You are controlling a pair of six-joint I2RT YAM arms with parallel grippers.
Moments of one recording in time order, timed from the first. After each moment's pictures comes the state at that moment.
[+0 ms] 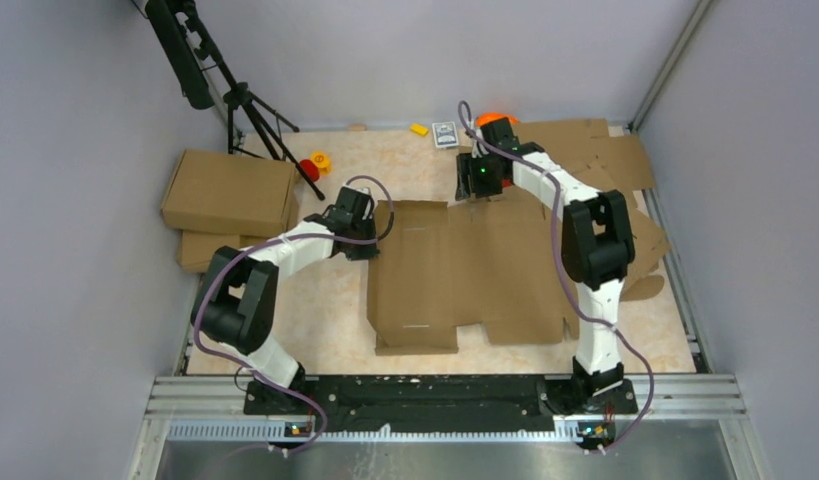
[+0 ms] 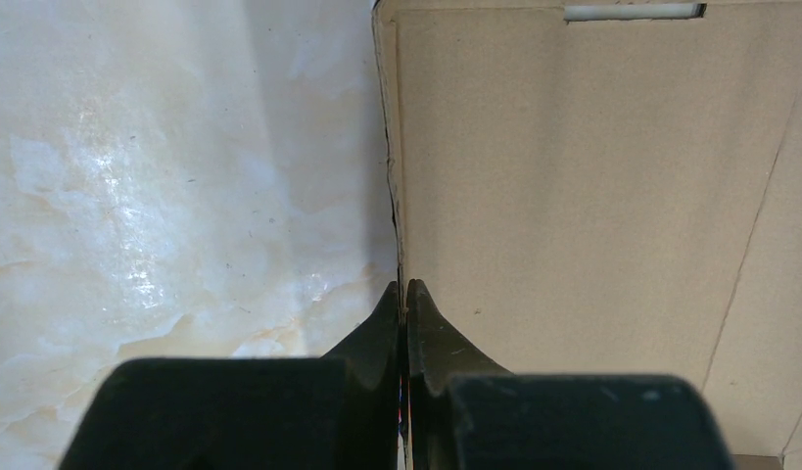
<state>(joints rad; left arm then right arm) -0.41 1.63 0.96 -0.33 0.03 -0.48 0.37 2.05 1.68 -0.55 -0.20 0.20</state>
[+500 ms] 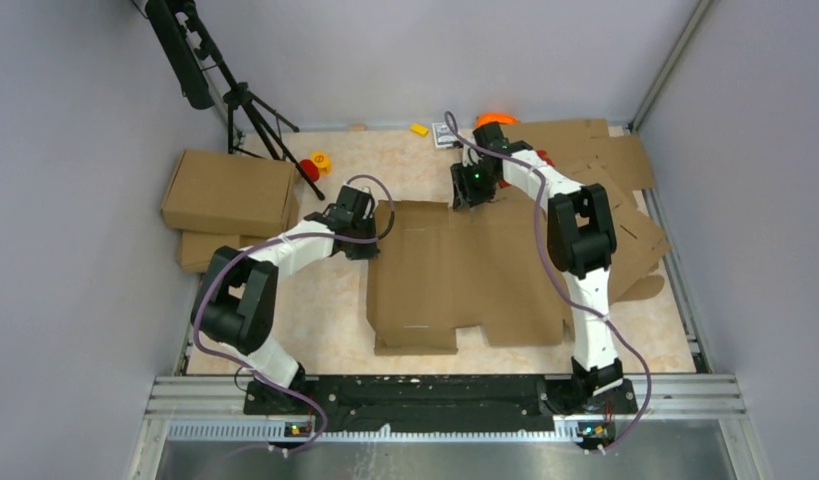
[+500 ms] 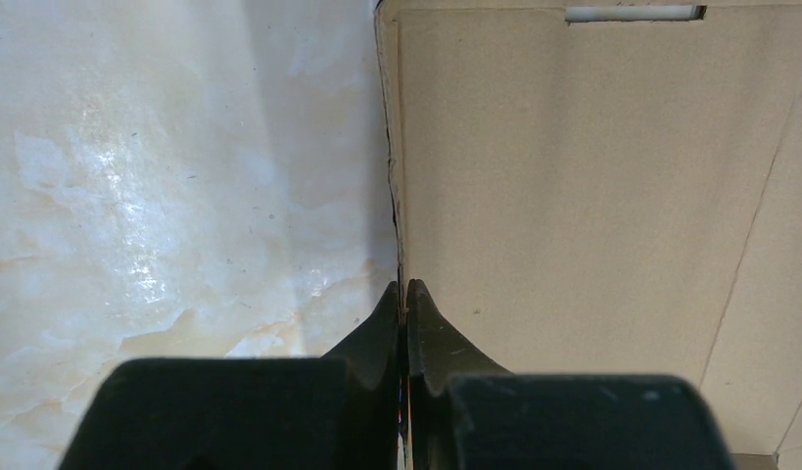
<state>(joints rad) -0.41 1.63 0.98 -0.35 0.03 -0.47 0.37 2.27 1.87 -0.68 -0.31 0.05</state>
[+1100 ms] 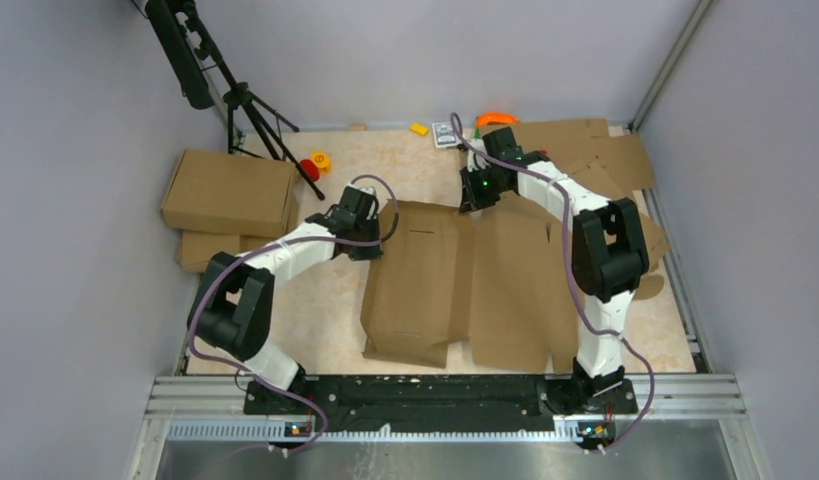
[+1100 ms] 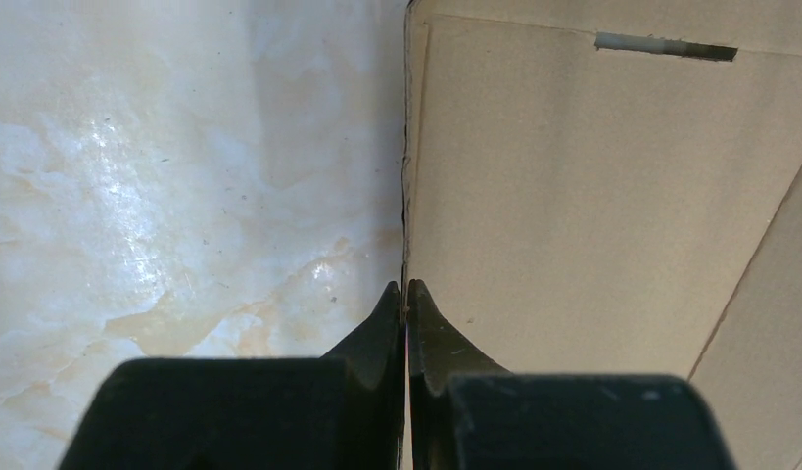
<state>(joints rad) -0.44 1.60 0.98 -0.37 0.02 -0.47 0.38 2.01 1.59 -0.57 -0.41 0.05</state>
